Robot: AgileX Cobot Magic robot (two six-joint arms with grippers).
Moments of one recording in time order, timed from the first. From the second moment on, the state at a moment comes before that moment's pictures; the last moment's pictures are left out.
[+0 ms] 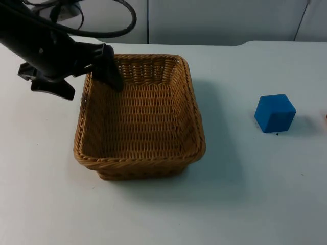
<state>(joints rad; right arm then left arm) -0.01 0.22 -0.65 0.00 1.12 0.05 -0.18 2.05 -1.26 -0.84 0.57 0.67</state>
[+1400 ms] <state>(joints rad) -0.01 0.22 -0.65 0.00 1.12 0.05 -0.24 2.20 -1.34 -0.91 0.52 0.69</state>
